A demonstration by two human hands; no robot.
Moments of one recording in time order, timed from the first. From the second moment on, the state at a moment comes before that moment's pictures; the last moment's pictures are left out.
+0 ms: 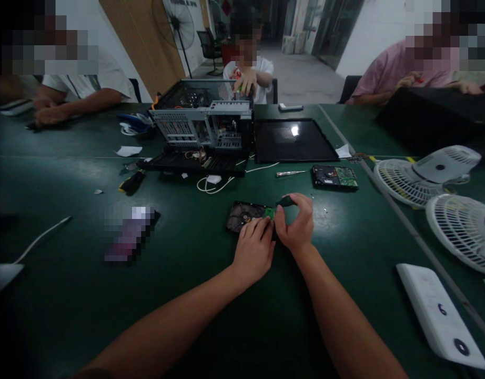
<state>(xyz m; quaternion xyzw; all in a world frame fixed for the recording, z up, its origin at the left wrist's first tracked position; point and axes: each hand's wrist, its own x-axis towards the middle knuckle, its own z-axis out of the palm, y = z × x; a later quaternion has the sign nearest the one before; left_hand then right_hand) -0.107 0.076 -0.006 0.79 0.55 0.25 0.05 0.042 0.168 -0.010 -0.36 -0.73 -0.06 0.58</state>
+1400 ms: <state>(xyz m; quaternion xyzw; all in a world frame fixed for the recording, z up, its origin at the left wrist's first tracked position) -0.106 0.077 -0.008 0.79 0.55 0.25 0.04 0.043 0.170 -0.012 -0.37 -0.71 -0.09 0.60</state>
